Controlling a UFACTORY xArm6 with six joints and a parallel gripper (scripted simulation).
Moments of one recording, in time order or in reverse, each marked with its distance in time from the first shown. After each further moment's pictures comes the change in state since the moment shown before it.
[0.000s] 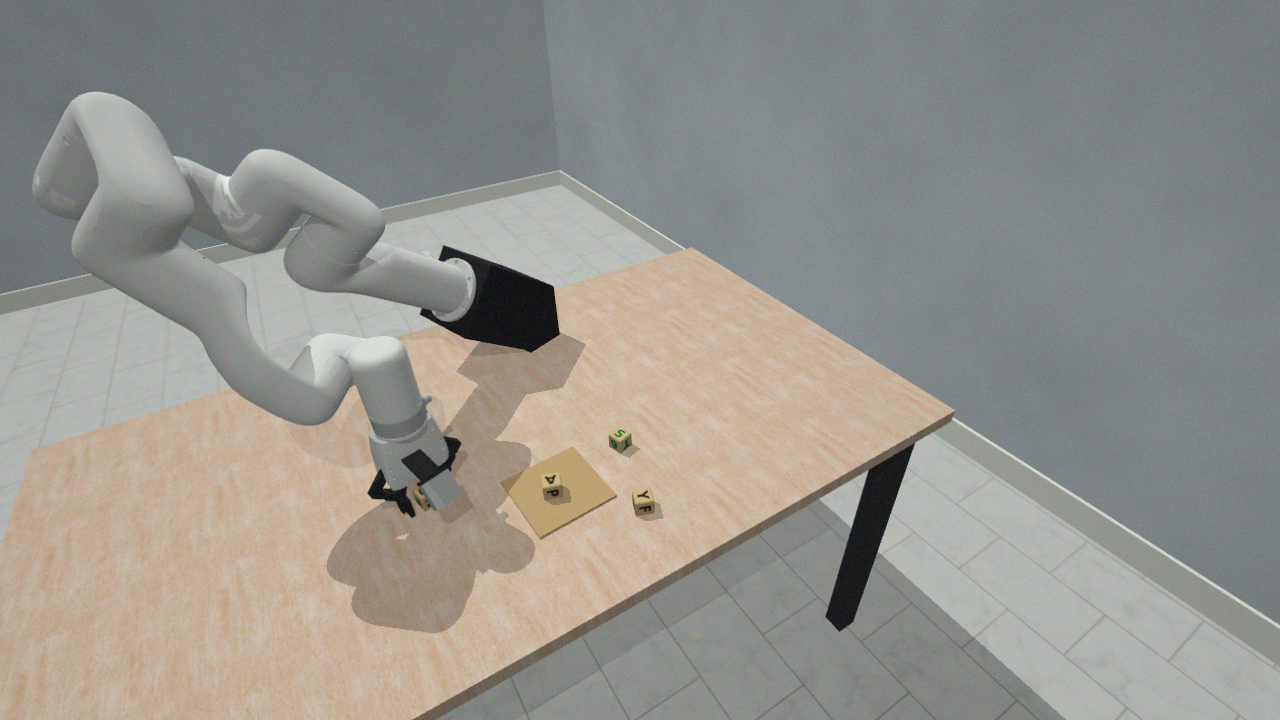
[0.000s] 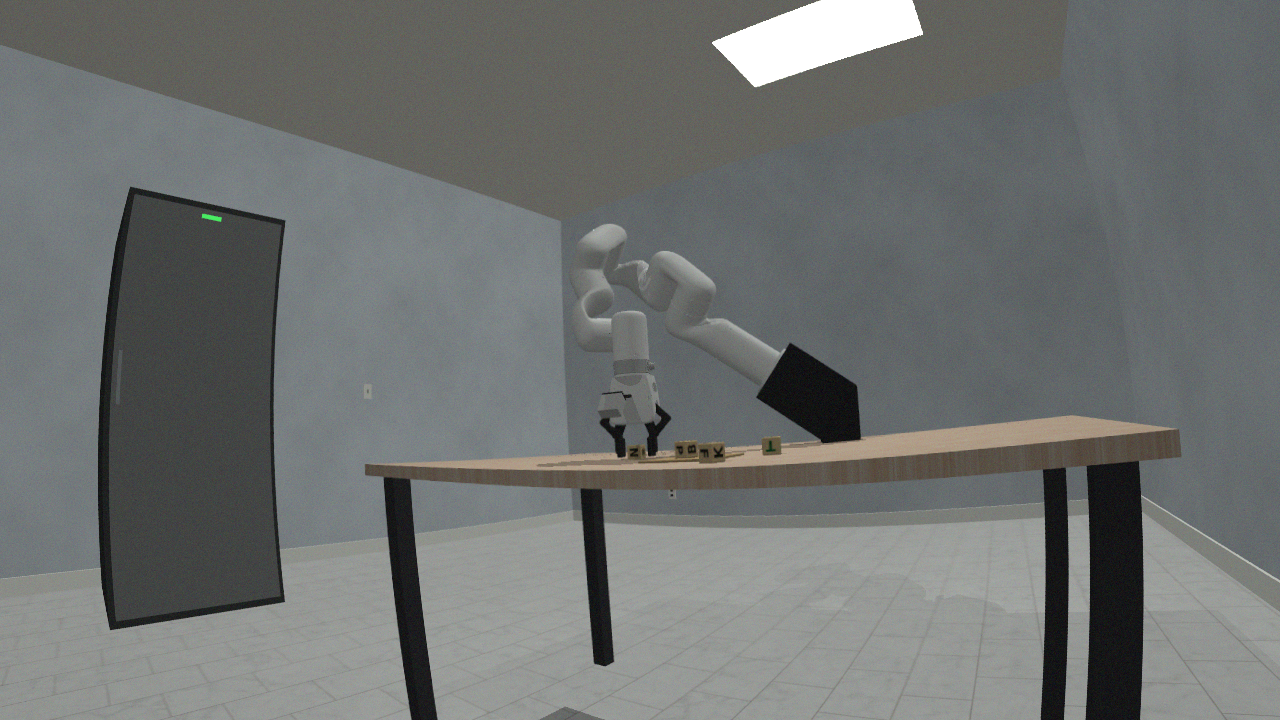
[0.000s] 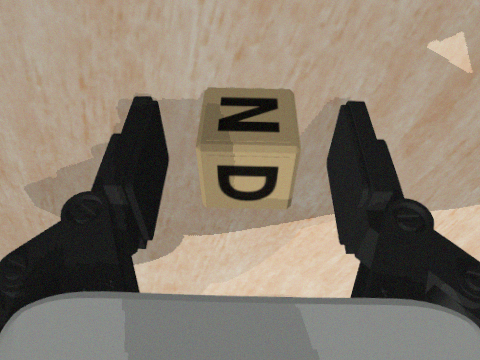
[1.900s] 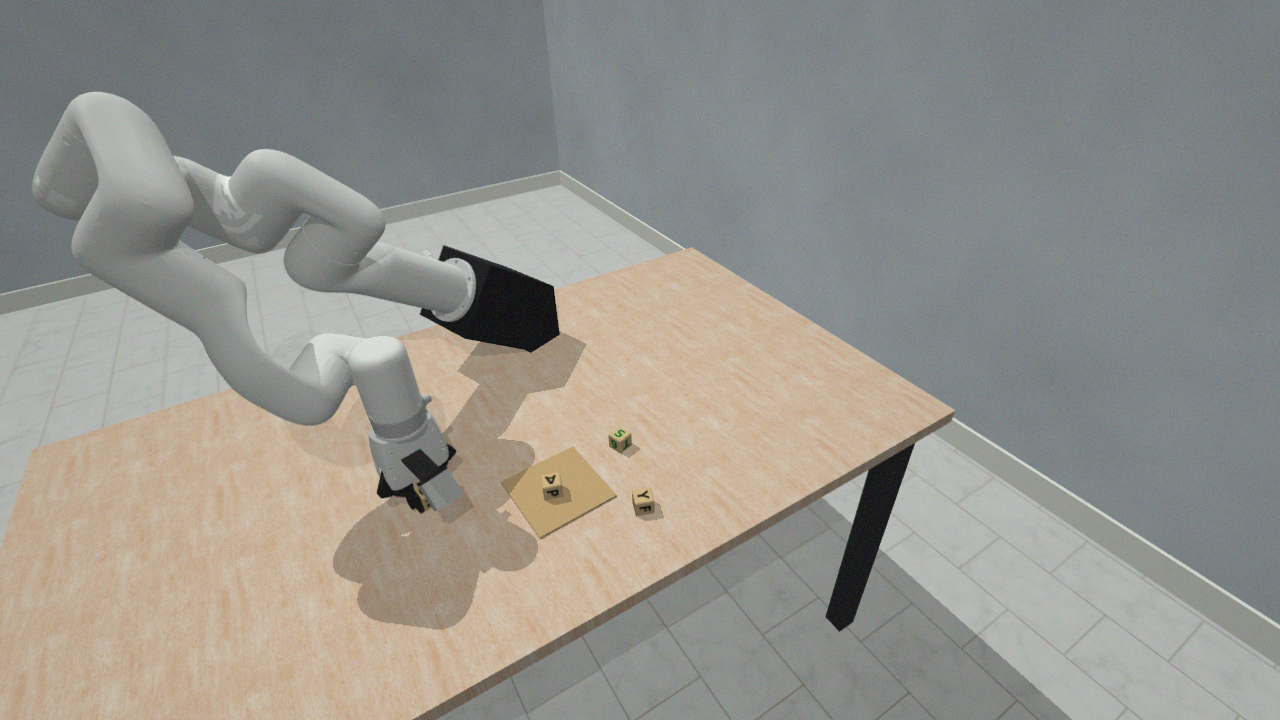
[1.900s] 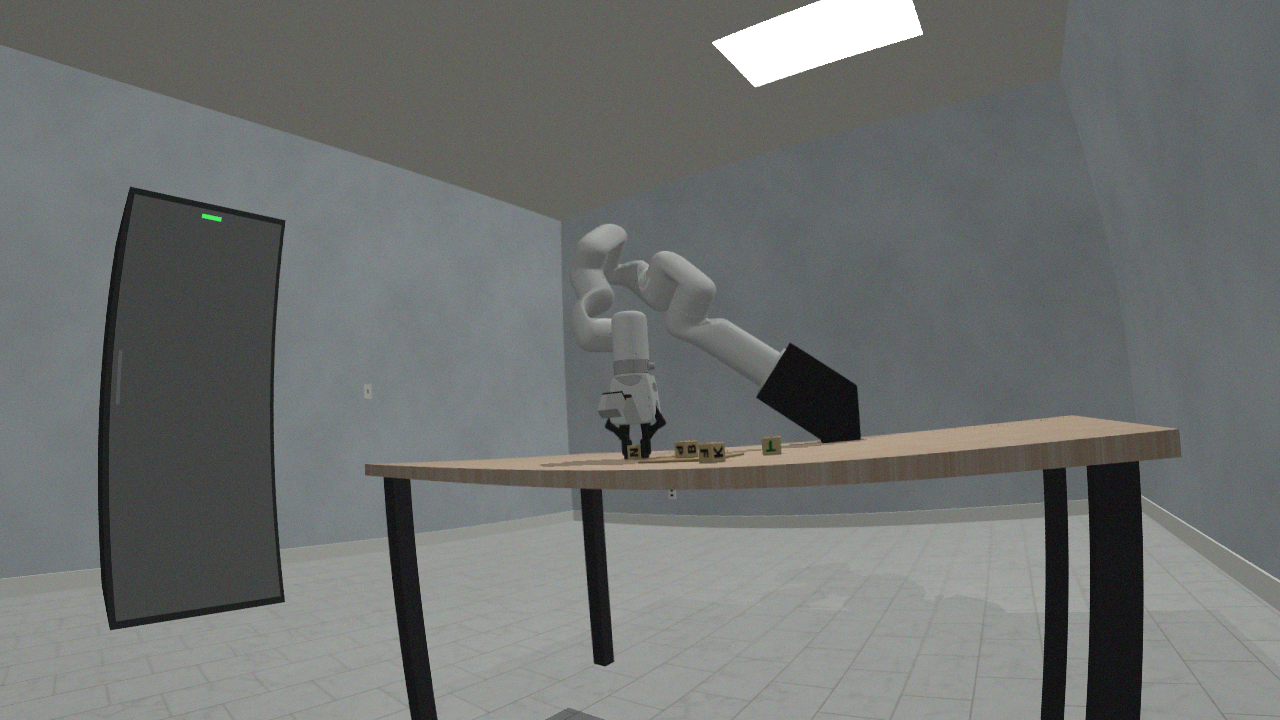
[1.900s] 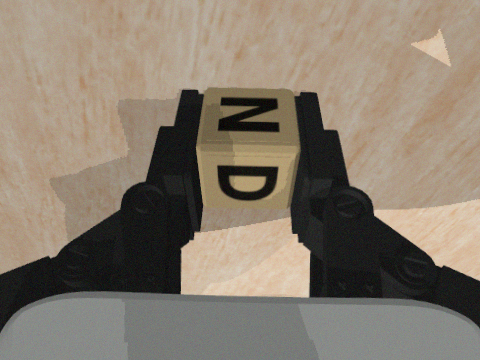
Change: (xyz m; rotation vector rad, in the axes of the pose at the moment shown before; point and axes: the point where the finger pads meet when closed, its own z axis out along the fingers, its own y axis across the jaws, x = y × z) arm 0.000 0.000 0.000 0.000 0.000 0.000
